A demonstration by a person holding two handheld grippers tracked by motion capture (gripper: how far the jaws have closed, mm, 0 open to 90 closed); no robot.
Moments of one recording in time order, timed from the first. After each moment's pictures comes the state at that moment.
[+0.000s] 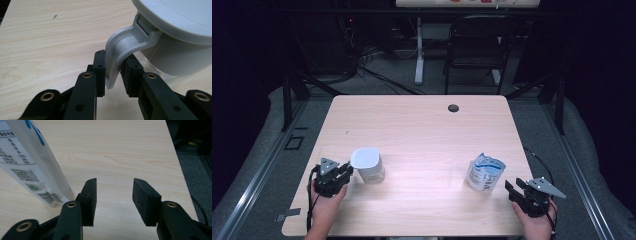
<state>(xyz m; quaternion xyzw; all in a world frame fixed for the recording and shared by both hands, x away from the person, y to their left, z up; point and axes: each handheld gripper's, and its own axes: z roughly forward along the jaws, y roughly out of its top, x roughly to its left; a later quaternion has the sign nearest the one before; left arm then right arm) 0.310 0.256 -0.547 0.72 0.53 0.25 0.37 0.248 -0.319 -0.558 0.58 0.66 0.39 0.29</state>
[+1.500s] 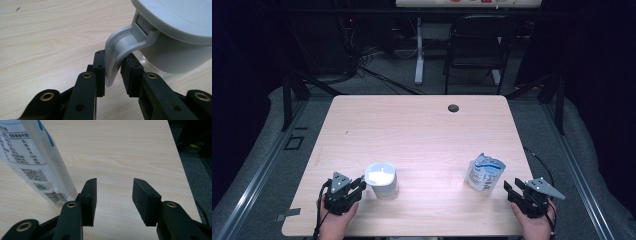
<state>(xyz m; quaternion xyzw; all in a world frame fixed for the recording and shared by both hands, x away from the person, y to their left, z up) 0.264 0.217 -0.544 0.75 0.50 0.22 0.39 0.246 -0.315 -0.556 0.57 0.66 0.40 0.29</state>
